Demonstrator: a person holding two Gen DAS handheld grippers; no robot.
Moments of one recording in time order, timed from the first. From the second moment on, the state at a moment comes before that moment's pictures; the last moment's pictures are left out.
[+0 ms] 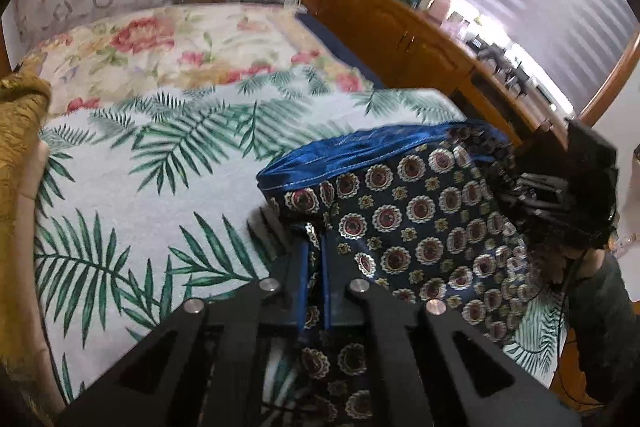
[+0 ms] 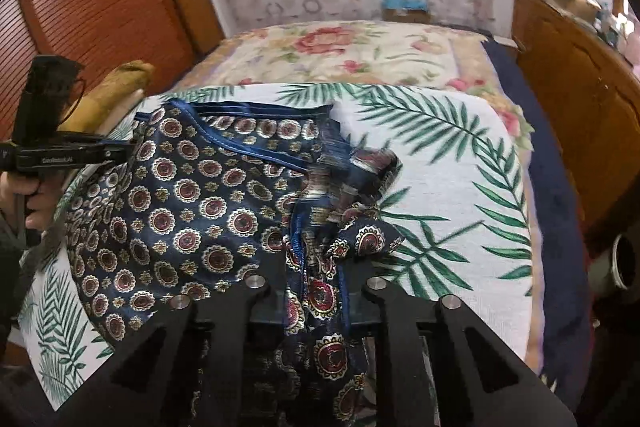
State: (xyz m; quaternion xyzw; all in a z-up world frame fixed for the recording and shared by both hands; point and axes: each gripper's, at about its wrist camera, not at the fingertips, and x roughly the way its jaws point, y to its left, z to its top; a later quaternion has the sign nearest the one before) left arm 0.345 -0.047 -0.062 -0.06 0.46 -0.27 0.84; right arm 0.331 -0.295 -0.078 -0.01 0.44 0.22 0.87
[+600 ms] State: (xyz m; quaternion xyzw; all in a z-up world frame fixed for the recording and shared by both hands) left arm 0.256 -0.010 0.063 -0.08 0.29 -0.27 0.92; right arm 0.274 -0.273 0.015 -0.04 0.29 0.21 0.93
